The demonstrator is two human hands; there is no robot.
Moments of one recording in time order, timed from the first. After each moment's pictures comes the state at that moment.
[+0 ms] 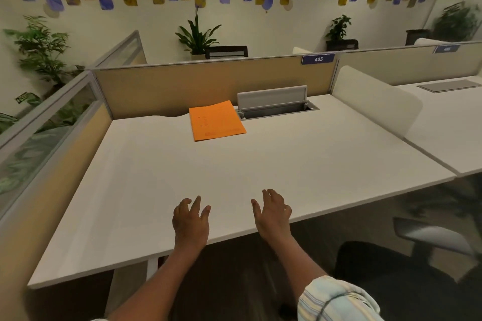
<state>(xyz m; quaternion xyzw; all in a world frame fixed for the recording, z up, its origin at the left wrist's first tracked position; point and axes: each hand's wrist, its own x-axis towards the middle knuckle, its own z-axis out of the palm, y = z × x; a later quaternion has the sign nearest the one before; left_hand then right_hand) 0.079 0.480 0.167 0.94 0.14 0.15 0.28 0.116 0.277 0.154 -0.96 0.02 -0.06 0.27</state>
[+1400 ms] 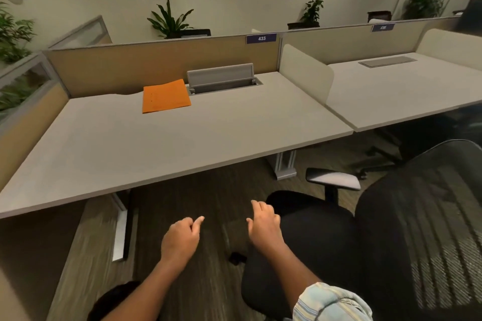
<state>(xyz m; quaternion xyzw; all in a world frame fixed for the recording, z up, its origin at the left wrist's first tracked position) -0.140 0.236 0.159 0.94 0.11 0.04 0.33 -0.105 0.019 0.121 -0.97 -0.03 -0.03 0.24</state>
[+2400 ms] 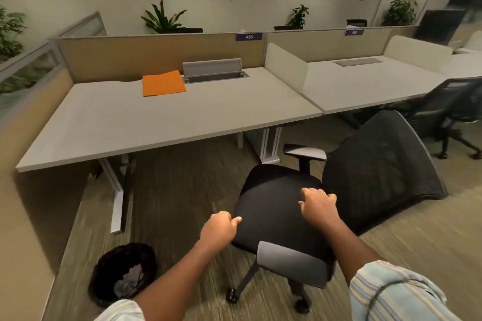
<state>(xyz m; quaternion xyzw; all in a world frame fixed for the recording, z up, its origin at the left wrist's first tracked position) -0.323 0.133 0.182 0.94 0.04 -0.15 0.31 -0.288 -0.135 0.185 -1.00 0.06 -0.01 0.05</state>
